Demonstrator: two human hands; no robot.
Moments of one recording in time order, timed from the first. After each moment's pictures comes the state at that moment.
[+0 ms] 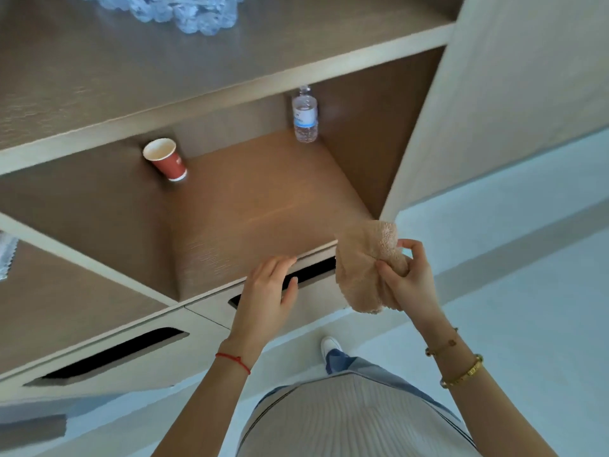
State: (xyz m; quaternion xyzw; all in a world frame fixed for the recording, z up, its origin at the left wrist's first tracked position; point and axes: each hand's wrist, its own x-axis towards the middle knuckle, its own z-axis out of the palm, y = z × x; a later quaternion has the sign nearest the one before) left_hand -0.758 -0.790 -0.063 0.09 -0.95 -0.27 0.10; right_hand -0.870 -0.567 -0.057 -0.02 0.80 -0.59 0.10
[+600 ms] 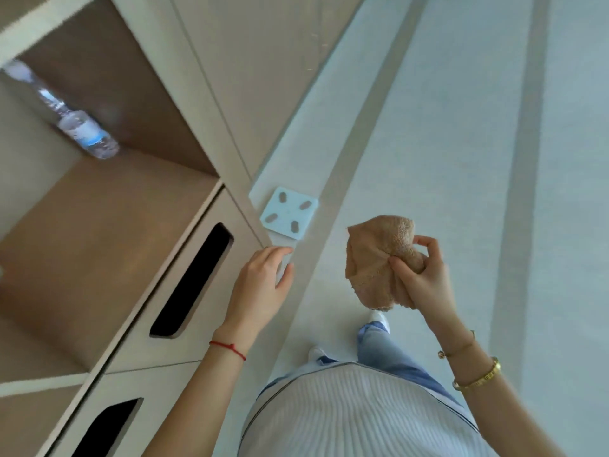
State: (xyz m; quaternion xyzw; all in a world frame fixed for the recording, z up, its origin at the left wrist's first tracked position) left_hand -0.707 -0.677 -0.043 -0.22 -0.93 -0.29 -0.07; right_hand -0.611 -0.428 -0.055 0.32 0.72 -0.61 -0.12
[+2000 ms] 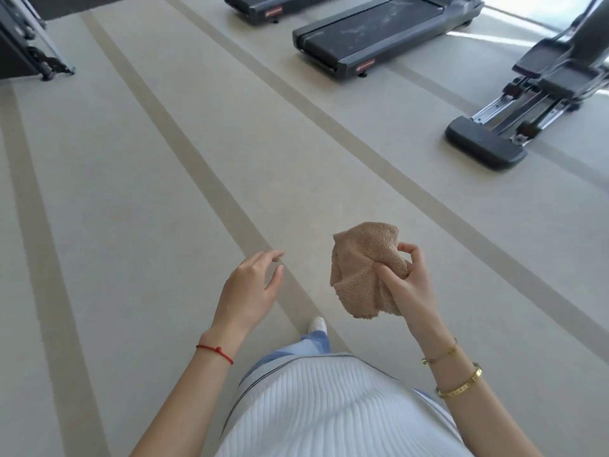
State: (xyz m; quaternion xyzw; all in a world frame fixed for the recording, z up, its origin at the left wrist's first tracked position) left_hand -0.566 0.213 -0.062 -0.65 -0.69 -0.24 -0.20; right_hand -0.310 0.241 -0.054 0.61 0.44 -0.48 -0.44
